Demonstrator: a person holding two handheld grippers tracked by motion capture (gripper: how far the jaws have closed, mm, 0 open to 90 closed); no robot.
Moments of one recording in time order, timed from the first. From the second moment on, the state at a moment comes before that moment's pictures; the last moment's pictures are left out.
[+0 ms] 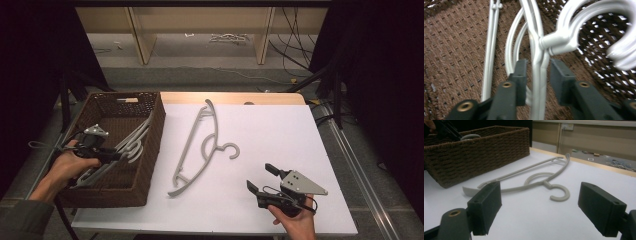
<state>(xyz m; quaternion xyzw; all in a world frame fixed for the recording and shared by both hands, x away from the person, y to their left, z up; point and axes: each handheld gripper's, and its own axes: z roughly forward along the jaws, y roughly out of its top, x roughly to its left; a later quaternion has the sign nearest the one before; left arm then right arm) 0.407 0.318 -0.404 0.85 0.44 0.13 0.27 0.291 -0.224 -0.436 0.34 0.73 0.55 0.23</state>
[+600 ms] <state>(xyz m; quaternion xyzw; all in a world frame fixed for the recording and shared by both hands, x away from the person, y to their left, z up) 0.375 0.273 -0.346 0.77 0.46 0.17 0.41 0.291 -0.223 -0.435 0.34 0.73 0.55 0.23</state>
